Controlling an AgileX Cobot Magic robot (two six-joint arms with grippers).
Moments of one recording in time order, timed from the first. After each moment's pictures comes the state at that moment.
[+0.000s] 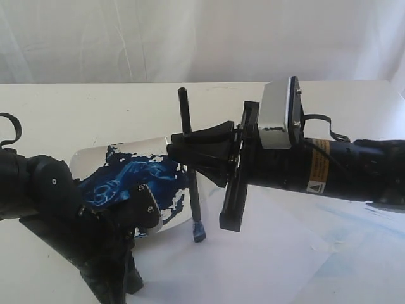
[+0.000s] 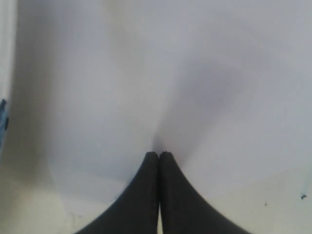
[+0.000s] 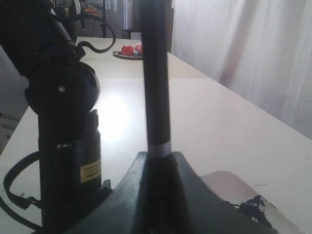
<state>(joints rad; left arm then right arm) -0.66 1.67 -0.71 -0.63 0.51 1.02 0.53 1.61 -0.65 -1.08 -1.19 0.48</state>
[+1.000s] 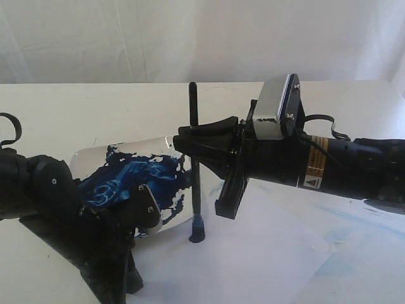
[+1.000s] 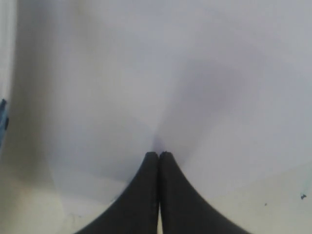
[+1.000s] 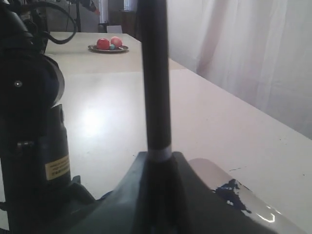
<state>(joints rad) -0.66 1.67 -0.71 -0.63 0.51 1.02 0.53 1.61 -0.65 -1.00 -1.13 0.47</state>
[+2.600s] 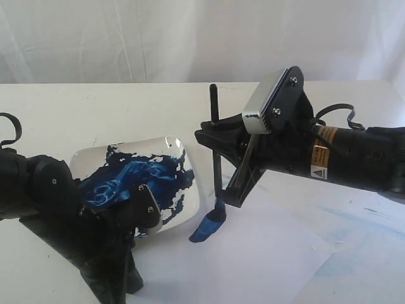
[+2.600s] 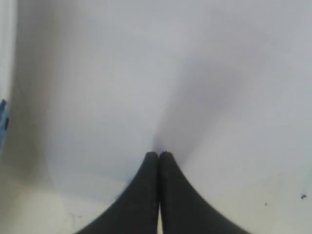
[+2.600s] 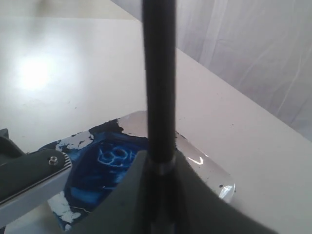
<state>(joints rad) -0.66 1.67 -0.71 -0.63 0.51 1.02 0.53 1.51 -0.65 -0.97 -0.79 0.42</state>
